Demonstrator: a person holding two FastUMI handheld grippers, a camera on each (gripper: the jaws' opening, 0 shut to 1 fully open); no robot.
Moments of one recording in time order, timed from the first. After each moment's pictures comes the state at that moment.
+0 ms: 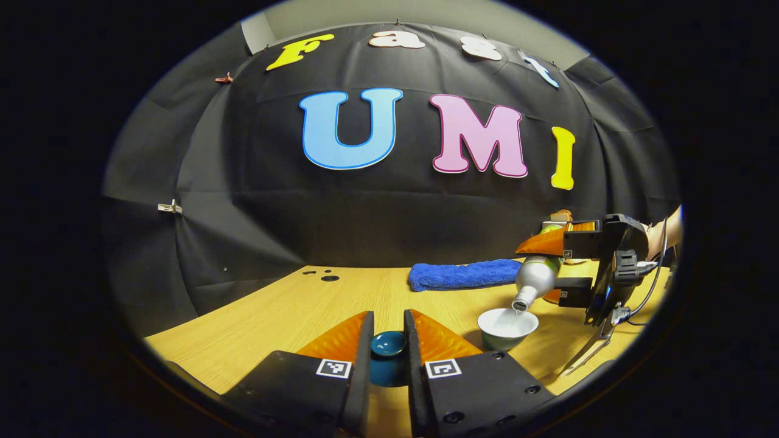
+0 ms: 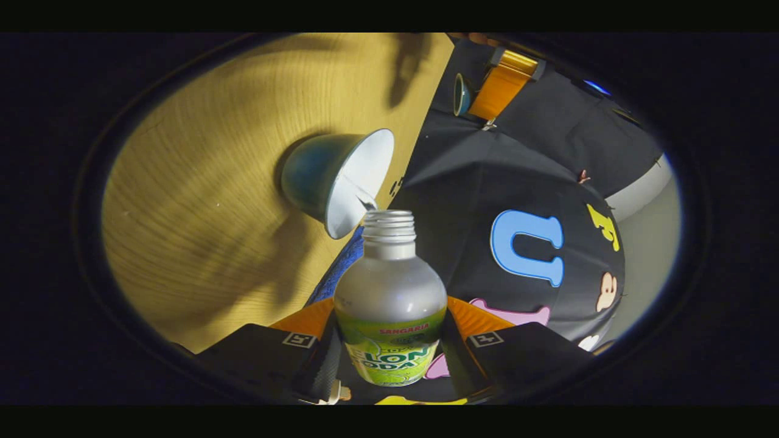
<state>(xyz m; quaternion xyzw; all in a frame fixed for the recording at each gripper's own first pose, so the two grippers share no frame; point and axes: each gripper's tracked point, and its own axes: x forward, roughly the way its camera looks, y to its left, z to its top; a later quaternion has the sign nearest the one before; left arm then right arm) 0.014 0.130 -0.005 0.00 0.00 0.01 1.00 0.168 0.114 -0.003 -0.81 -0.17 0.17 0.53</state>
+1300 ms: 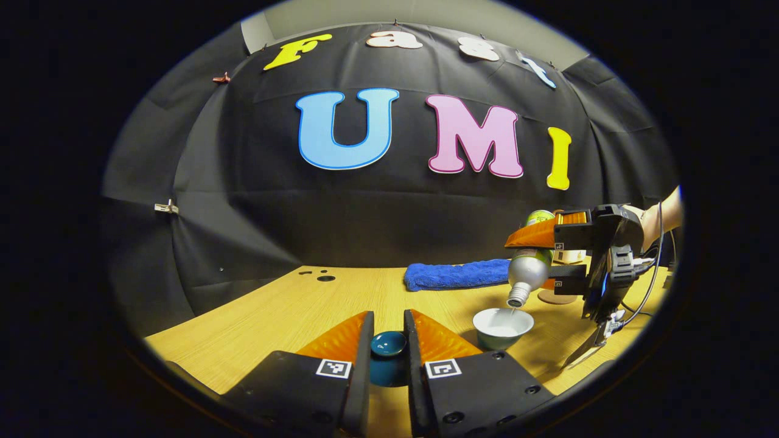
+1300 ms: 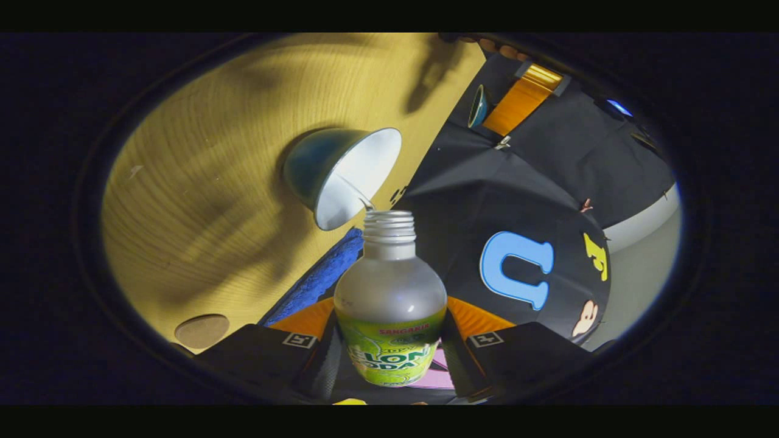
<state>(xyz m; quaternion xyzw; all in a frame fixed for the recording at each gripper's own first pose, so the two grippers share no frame) 0.012 0.126 -0.005 0.00 0.00 0.00 1.00 0.166 0.129 0.014 -0.85 -0.21 0.19 0.46</state>
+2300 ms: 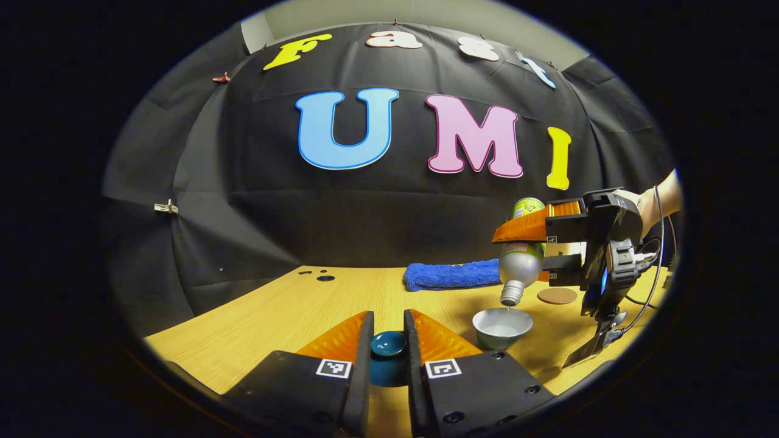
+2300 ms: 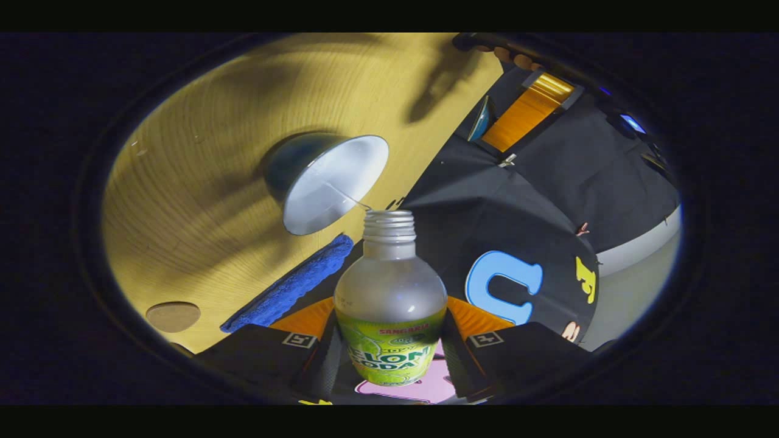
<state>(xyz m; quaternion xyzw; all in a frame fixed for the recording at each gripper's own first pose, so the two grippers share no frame) 0.013 0.126 -0.006 0.00 0.00 0.00 1.00 0.165 0.149 0.029 -0.86 -0.23 0.20 0.40</state>
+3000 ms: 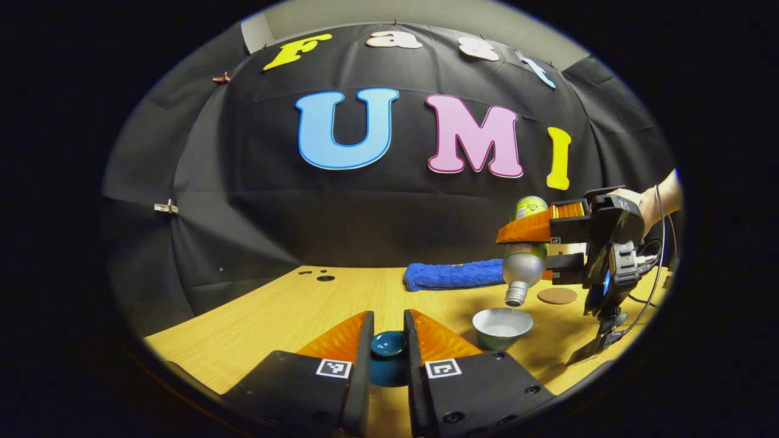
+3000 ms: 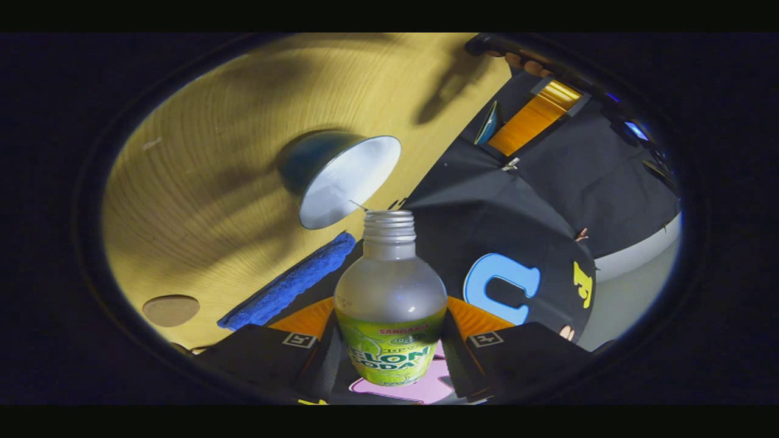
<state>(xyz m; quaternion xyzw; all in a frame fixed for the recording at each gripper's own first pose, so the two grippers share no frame) 0.013 0.126 -0.006 0.00 0.00 0.00 1.00 0.164 0.142 0.030 -0.87 -0.24 0.19 0.39</state>
